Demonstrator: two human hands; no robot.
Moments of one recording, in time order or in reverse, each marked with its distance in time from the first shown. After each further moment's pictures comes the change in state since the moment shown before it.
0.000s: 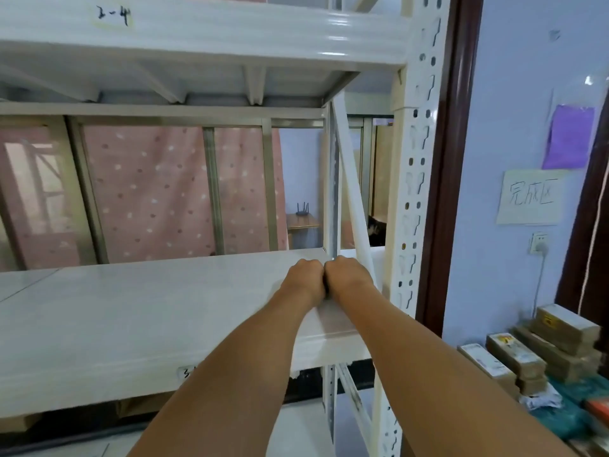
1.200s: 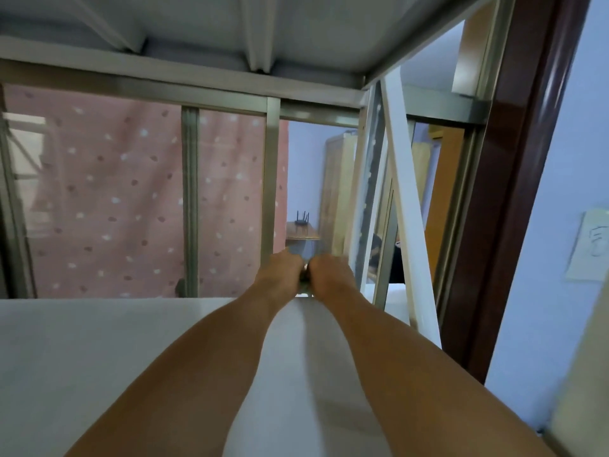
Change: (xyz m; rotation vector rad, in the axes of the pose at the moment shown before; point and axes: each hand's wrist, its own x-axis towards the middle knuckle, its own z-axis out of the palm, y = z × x) left_hand 0.252 -0.091 0.022 0.036 0.137 0.041; right_hand 0.244 -0.003 0.037 0.209 0.198 -0.024
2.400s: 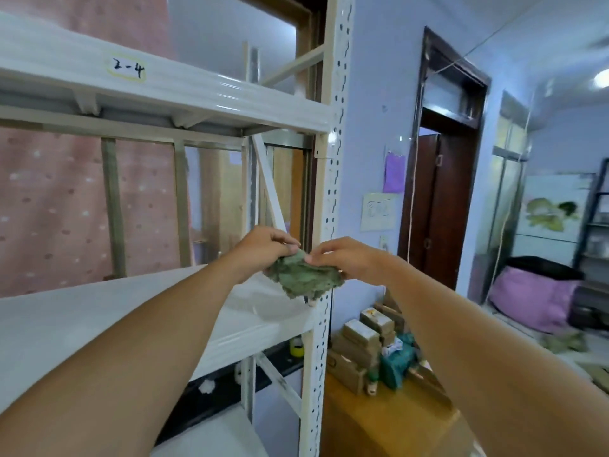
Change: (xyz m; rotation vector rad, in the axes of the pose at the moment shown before) left_hand -0.286 0.103 -0.185 -0.908 -0.373 0.309; right_hand -0.363 -0.010 -0.238 0.785 -0.180 0.370
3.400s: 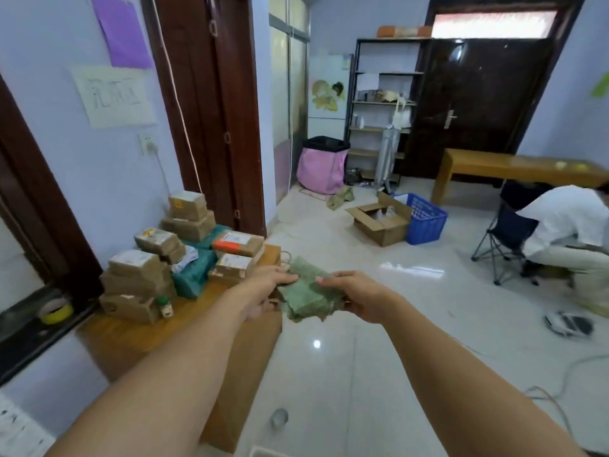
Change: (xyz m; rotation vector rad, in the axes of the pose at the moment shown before) left_hand -0.040 0.024 0.577 -0.408 -0.836 -0.501; right_hand -0.347 0.394 -0.187 0.612 0.681 0.671
